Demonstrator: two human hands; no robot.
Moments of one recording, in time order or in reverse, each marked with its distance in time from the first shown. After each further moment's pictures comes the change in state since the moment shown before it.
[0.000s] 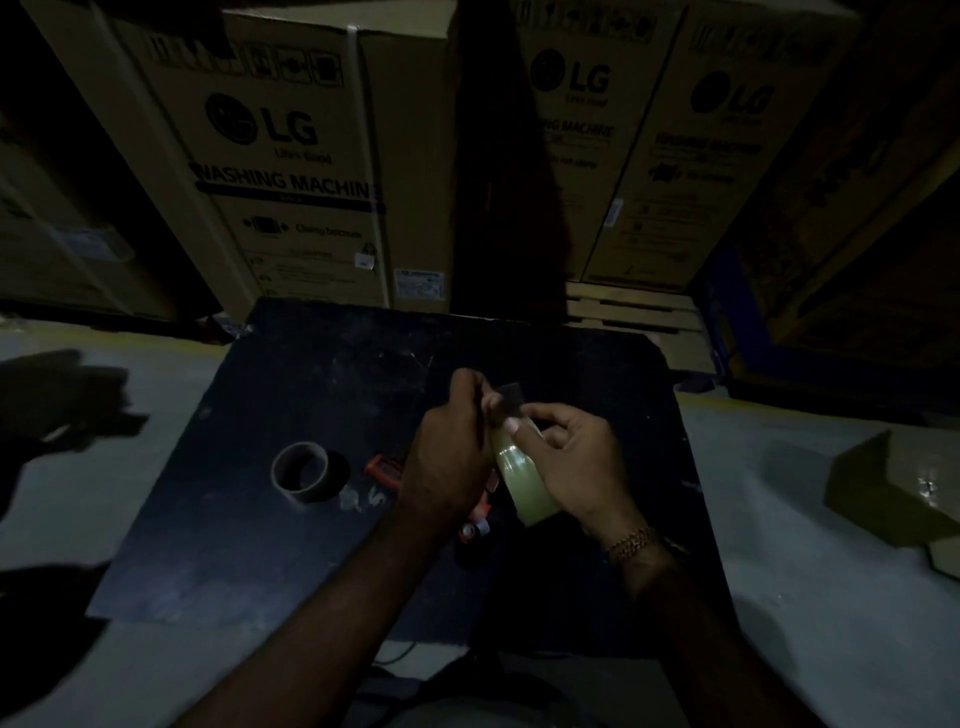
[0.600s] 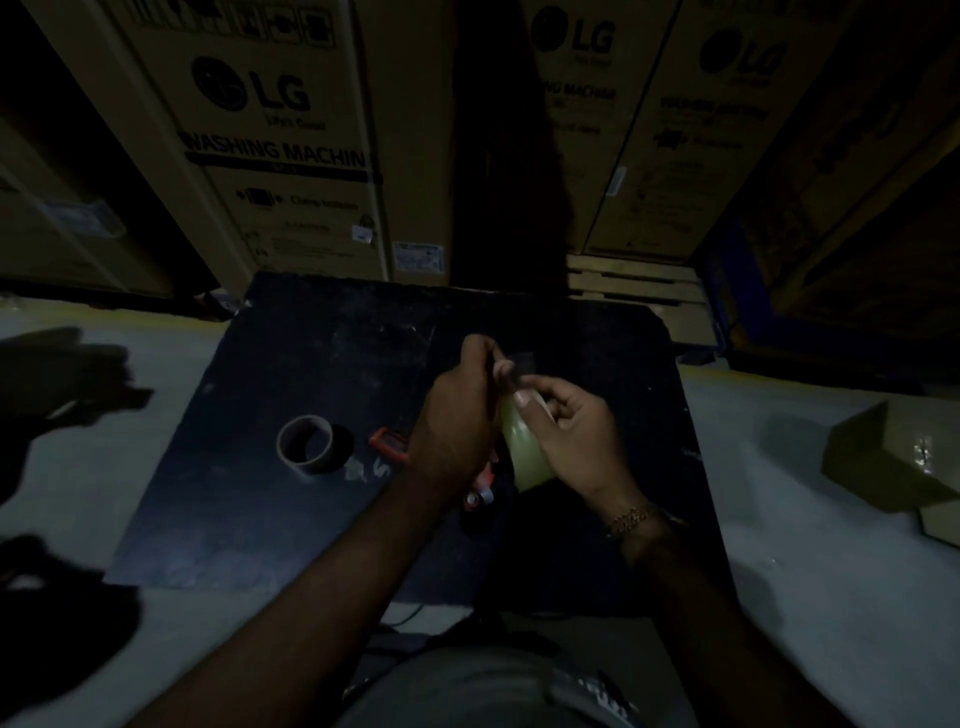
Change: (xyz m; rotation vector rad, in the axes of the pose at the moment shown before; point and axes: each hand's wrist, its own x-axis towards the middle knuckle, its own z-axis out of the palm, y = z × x) left_hand 0.006 -0.002 0.000 0.000 -0.056 0.061; right_hand 0.001 0.019 0.004 0.046 -0.038 -0.037
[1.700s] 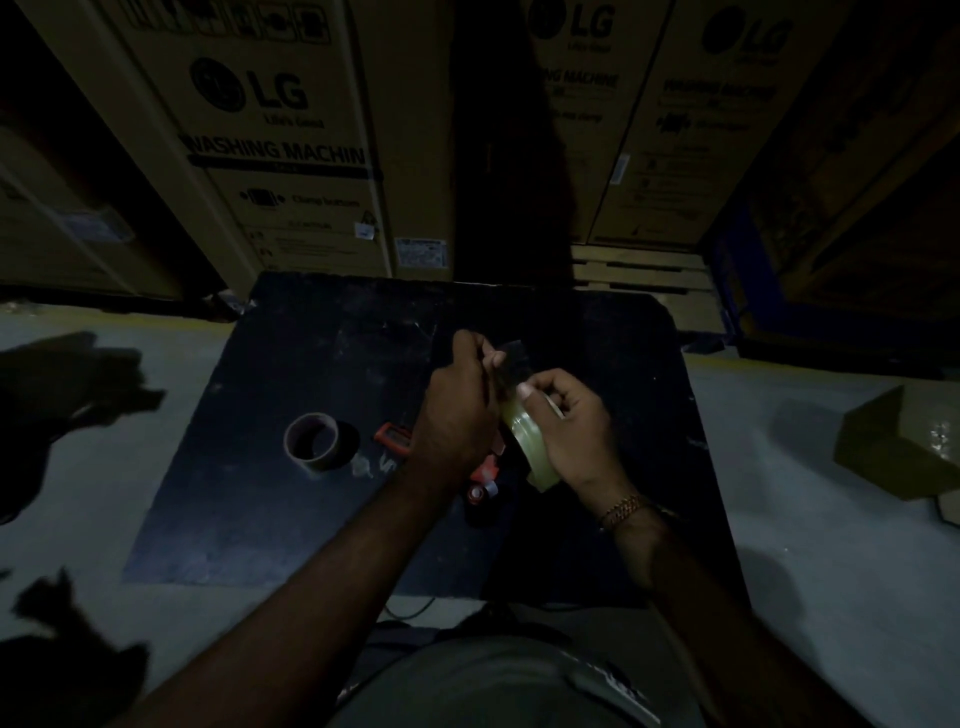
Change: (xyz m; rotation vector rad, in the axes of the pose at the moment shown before) left_hand 0.003 -0.004 0.007 0.016 0.061 -0.054; right_hand -0.003 -0.001 0.004 0.031 0.035 -0.064
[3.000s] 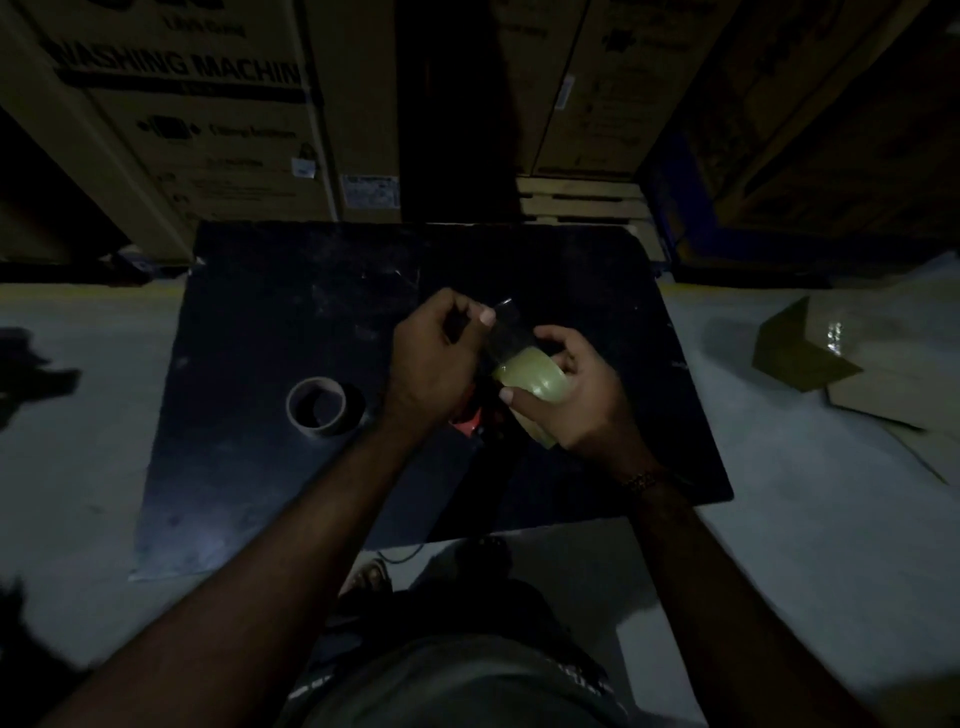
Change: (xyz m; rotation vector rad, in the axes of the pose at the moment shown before) left_hand 0.014 -0.062 -0.067 -0.392 -0.142 -0.090; right_hand -0.046 -0.031 0.053 -0.292 0.054 0.068
